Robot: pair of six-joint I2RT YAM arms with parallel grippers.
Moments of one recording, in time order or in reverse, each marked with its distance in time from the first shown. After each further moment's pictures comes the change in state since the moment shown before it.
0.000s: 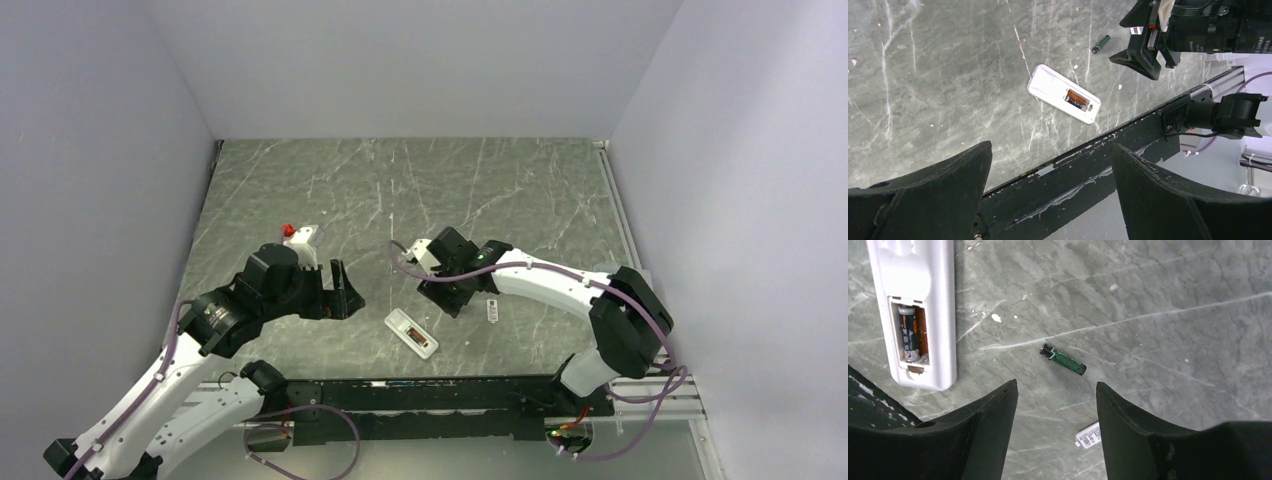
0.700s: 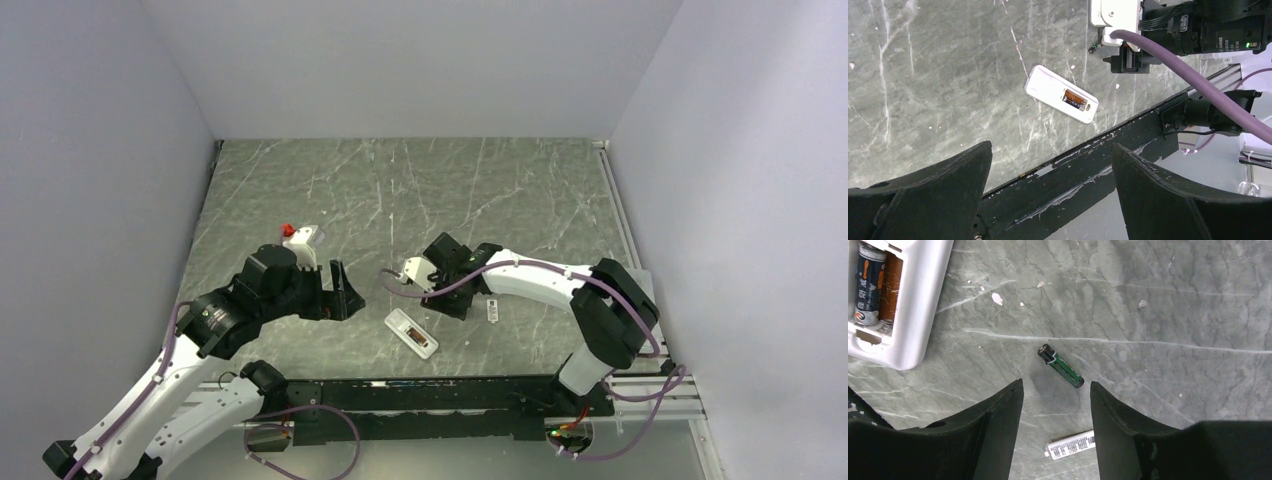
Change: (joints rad) left arm -0.002 -0.011 0.000 0.006 0.011 0.008; right arm 0.000 0.076 -0.018 0.005 -0.058 -0.327
